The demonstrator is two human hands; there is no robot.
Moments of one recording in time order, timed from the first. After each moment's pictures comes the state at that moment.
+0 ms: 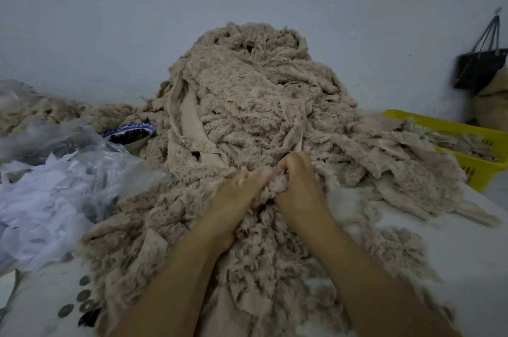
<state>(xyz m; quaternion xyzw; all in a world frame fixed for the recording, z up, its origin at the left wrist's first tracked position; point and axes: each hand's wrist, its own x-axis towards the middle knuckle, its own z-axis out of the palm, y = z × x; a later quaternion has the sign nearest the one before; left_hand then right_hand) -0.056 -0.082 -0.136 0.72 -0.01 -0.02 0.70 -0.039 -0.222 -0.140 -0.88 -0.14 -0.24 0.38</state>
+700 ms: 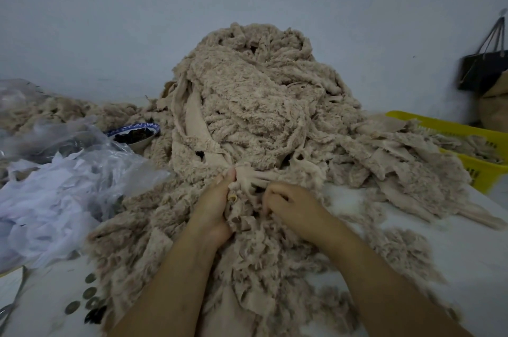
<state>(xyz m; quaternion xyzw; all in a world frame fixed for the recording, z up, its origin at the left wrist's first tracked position) -0.049 -0.063 -0.136 0.50 0.12 -0.05 0.86 -0.045 -0.229 -0.144 -0.85 -0.22 0.02 0.47</state>
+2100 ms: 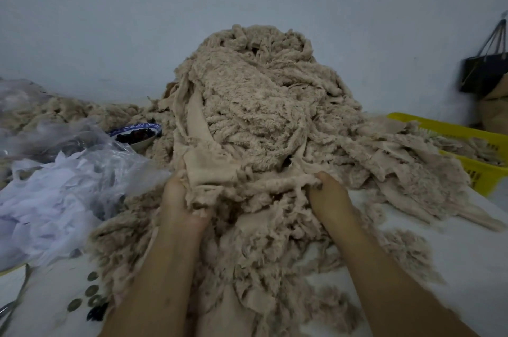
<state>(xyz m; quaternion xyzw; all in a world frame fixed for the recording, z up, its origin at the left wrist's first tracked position) -0.056 -0.031 -0.114 0.30 0.05 0.03 0.95 -0.012 -0.259 -0.159 -0.88 0.07 -0.10 0.45</state>
